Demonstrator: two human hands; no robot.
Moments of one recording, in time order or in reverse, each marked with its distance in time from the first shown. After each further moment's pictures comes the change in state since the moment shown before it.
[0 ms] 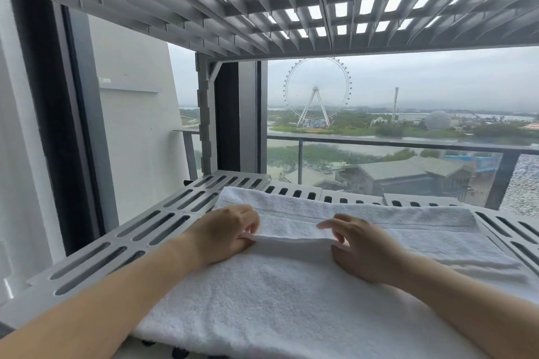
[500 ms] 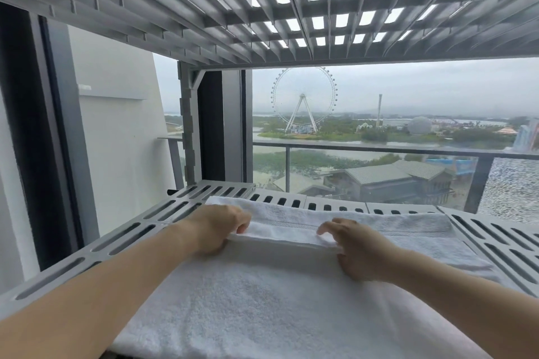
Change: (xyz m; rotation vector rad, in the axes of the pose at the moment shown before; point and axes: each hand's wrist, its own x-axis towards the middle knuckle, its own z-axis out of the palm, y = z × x) left_hand 0.037 -0.009 -0.003 0.141 -0.212 -0.047; right_hand -0.002 0.014 -0.016 -0.081 -0.181 0.166
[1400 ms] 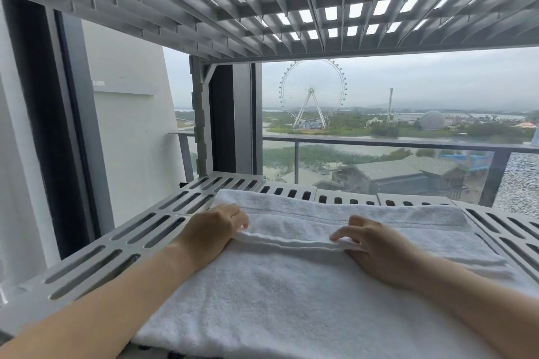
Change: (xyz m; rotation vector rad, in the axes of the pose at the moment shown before) left_hand -0.043 0.011 0.019 -0.004 0.378 -0.068; right_hand -0.016 0.012 0.011 0.093 0.133 -0.140
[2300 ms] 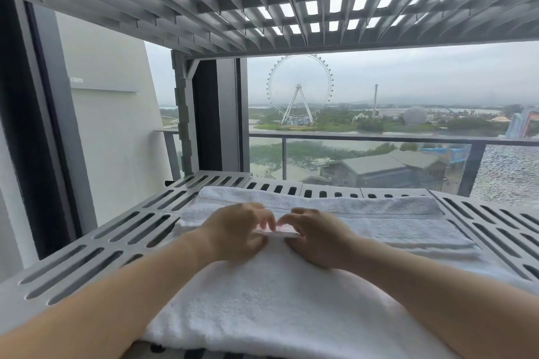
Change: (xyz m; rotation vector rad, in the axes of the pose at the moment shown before) left_hand 0.032 0.044 -0.004 -0.309 -0.193 0.071; right_hand 0.035 -0.055 0.012 -0.033 0.050 -0.088
